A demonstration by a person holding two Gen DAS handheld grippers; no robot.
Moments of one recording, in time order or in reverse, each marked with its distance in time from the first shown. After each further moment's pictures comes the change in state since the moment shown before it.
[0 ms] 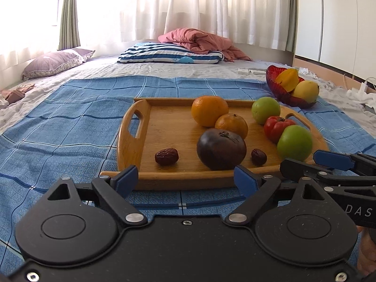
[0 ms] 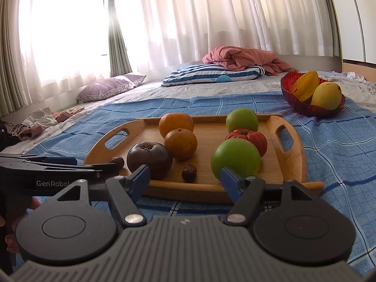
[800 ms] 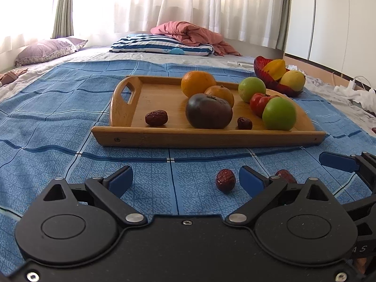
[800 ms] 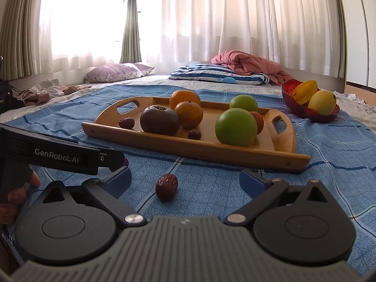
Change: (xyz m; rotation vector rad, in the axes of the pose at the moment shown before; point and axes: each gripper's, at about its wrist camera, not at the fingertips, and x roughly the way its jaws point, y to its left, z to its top) left arm -0.015 0.003 -0.047 -0.024 0.020 -0.068; right arm -0.036 0.017 -0.050 -0.158 0.001 -0.023
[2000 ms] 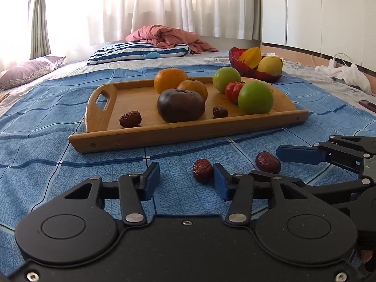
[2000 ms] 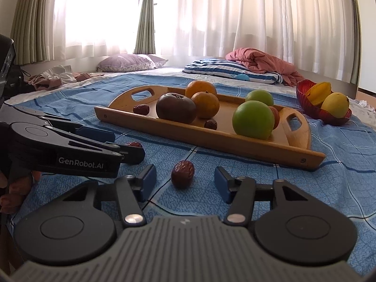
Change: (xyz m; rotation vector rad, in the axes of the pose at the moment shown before) left arm 0.003 -0.022 -0.012 0.144 -0.016 -0.061; right arm 0.005 0.011 -0.007 -0.065 0.029 0.053
